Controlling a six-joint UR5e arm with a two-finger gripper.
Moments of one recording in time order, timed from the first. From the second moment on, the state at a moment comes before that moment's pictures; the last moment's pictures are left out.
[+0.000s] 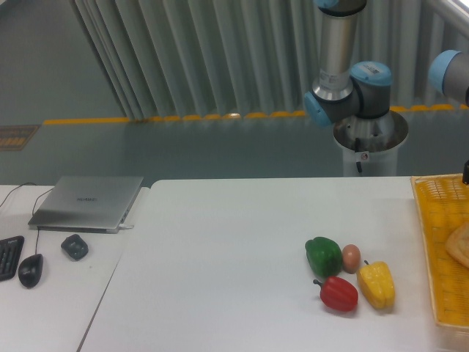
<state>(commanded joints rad) 2.67 -1.80 -1.57 -1.25 1.69 1.26</state>
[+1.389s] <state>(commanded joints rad) 2.64 -1.76 -1.60 -1.24 1.45 1.07</state>
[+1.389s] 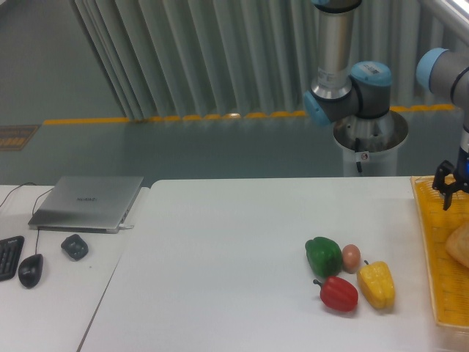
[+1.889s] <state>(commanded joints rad) 2.52 -1.76 -1.58 -1.23 1.41 0.76</state>
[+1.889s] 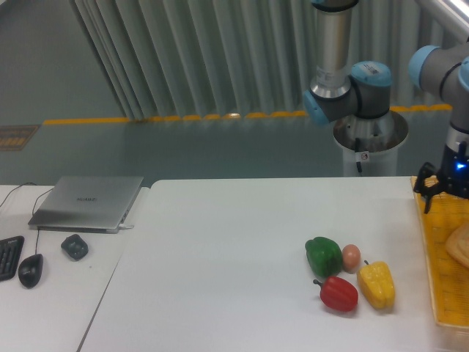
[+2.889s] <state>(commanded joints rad) 2.23 -1.75 -1.71 -1.18 1.59 -0.24</state>
